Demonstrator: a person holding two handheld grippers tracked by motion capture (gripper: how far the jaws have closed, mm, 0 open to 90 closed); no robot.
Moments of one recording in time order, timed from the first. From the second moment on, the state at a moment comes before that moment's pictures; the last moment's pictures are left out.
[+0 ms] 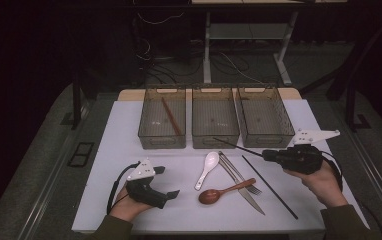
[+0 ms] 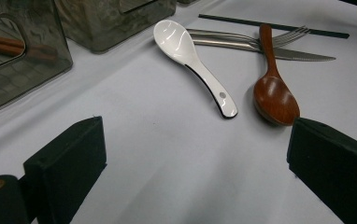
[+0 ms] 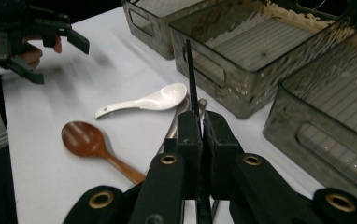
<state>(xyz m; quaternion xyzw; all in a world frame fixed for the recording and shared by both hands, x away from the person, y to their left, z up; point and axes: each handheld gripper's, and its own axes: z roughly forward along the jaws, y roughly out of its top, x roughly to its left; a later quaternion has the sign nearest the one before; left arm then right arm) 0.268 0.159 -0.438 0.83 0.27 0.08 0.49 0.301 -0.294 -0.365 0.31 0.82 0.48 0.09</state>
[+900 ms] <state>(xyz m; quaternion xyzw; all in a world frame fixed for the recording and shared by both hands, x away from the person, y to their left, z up) 0.271 0.160 -0.439 0.82 0.28 0.08 0.49 0.352 -0.239 -0.350 0.31 0.81 0.48 0.10</state>
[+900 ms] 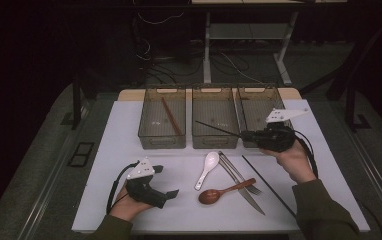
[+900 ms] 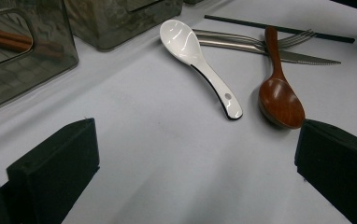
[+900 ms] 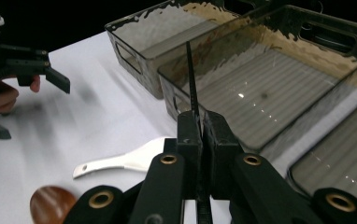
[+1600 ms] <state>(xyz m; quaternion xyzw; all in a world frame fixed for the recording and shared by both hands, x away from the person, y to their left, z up) 0.273 0.158 -0.443 0.83 0.28 0.07 0.48 0.398 -0.157 -0.331 0.30 0.83 0.46 0.11</state>
